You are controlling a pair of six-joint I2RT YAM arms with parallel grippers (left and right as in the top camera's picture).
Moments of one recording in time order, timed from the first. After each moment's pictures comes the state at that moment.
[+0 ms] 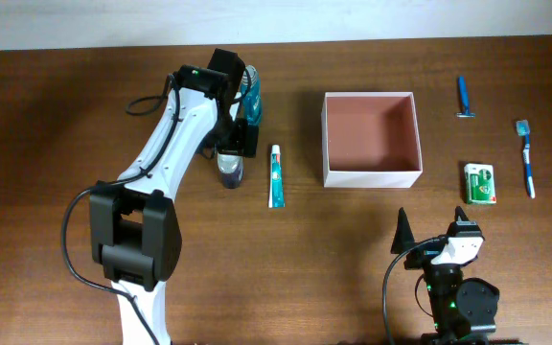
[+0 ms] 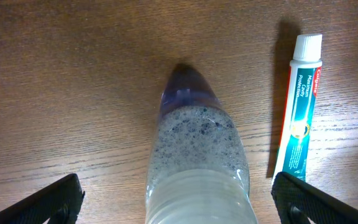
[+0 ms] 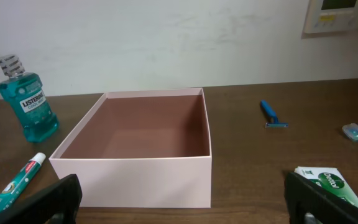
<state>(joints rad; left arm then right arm) -0.31 2.14 1.91 -1.25 -0.02 -0.18 0.01 0.01 0.01 -0.07 0.00 0.07</state>
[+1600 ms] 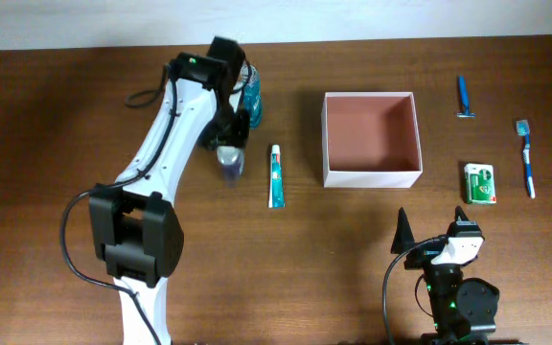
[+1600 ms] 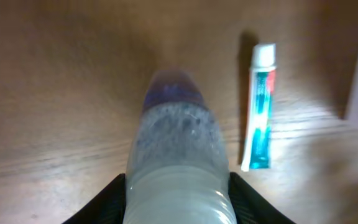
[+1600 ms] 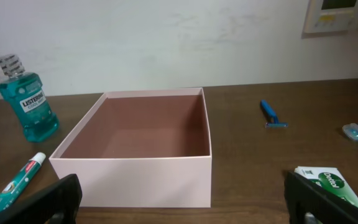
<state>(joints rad) -0.31 2.16 2.07 -1.37 0.03 -0.20 0.01 0.01 0.01 -0.07 0.00 0.07</state>
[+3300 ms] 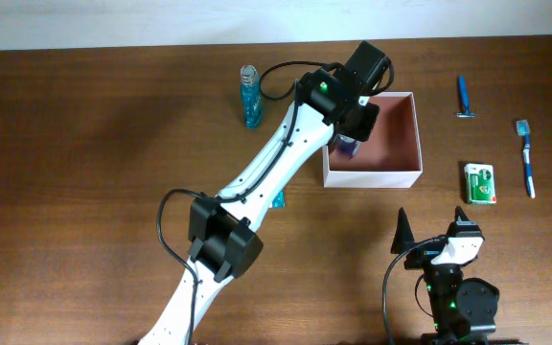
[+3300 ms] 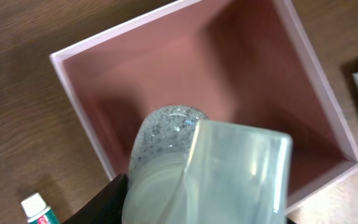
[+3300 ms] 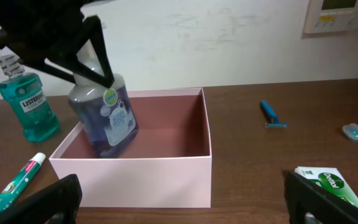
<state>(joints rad) -0.73 2.49 2.65 -1.20 0.00 -0.26 0.01 0.01 0.01 -0.07 0.00 0.07</state>
